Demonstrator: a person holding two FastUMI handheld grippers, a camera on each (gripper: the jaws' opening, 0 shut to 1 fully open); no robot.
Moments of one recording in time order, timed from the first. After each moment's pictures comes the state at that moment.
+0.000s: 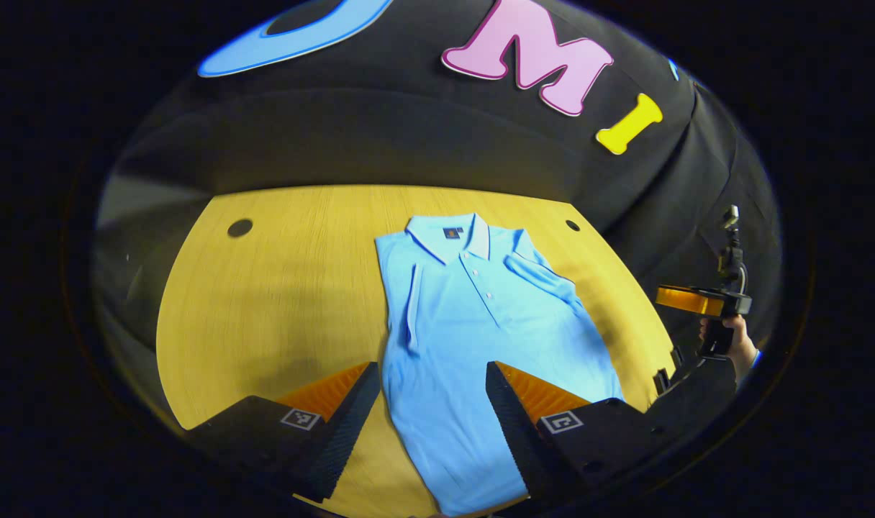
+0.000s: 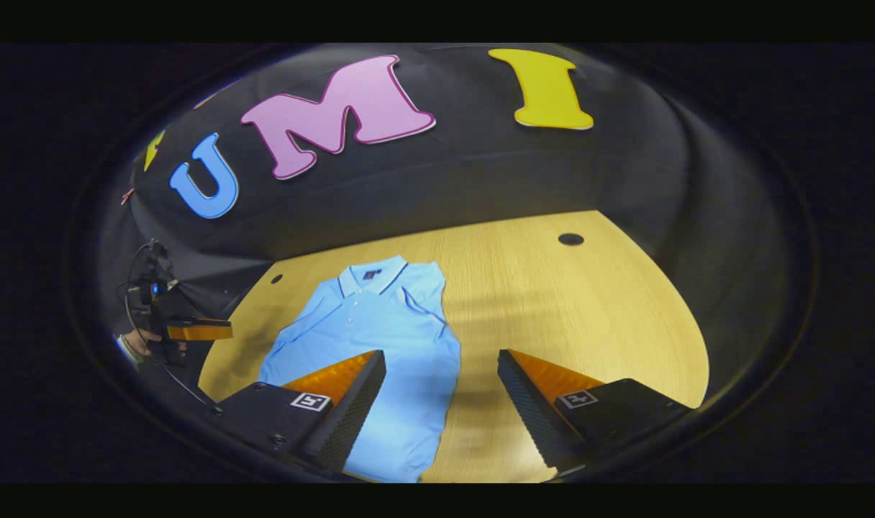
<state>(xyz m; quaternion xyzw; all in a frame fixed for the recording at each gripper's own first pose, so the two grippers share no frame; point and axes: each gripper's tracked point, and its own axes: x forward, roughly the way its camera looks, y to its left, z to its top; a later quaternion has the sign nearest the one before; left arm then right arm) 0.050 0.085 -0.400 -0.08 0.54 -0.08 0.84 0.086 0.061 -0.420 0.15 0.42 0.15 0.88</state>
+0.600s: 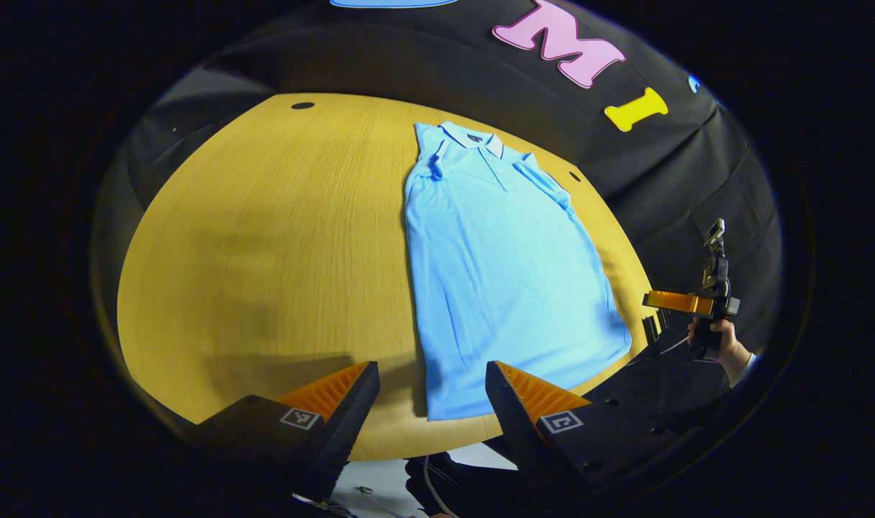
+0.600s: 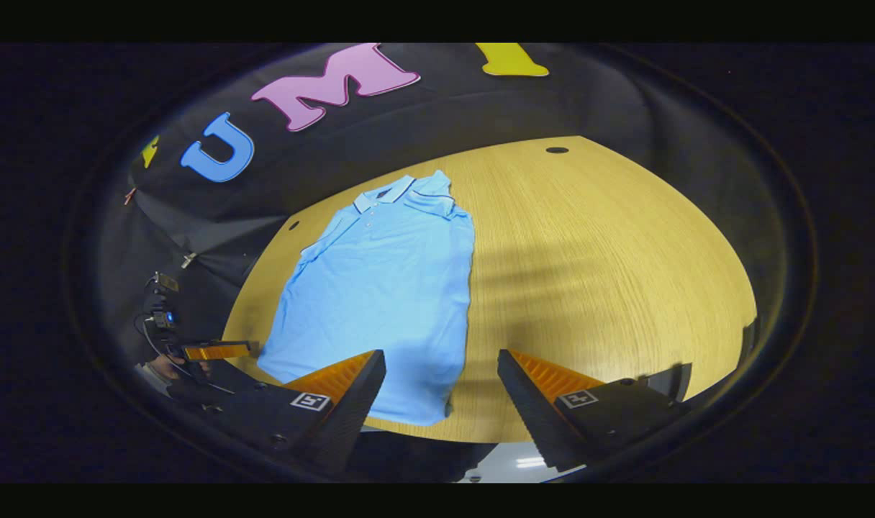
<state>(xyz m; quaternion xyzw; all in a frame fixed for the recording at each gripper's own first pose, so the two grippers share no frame) -0.153 0.086 -0.442 -0.14 0.60 -0.06 0.79 -0.086 0.074 -0.481 0.19 0.51 0.16 0.82</state>
